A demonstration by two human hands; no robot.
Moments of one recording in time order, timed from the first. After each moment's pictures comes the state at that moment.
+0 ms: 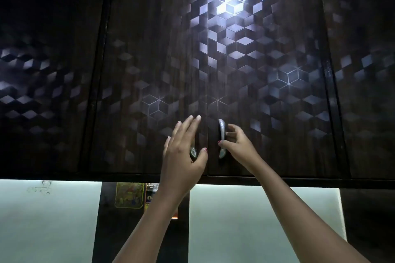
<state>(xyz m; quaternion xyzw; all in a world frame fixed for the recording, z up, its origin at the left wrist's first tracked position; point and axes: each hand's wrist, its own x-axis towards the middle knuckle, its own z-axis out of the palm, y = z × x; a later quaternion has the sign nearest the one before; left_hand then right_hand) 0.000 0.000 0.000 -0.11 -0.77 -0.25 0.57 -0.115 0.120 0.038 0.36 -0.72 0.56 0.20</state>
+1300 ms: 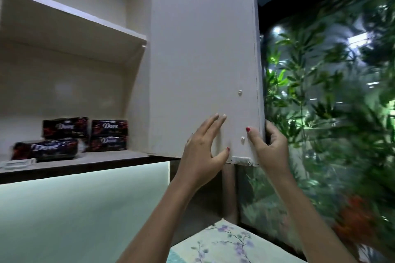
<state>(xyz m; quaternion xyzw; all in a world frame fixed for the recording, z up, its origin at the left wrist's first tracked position) -0.036 0.345 -0.018 -0.46 -0.71 -0.39 0.36 0.020 0.482 -0.017 0.10 -0.63 0.51 0.57</state>
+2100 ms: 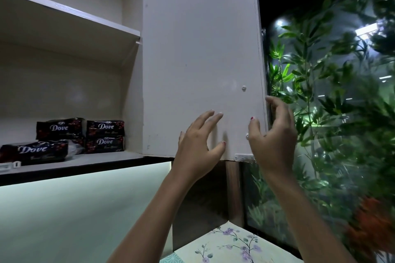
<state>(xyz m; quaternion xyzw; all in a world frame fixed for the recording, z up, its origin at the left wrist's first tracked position) -0.055 0.362 -0.012 -0.42 -0.73 -0.39 0.38 0.008 0.488 -0.007 0.01 -0.60 0.29 0.75</state>
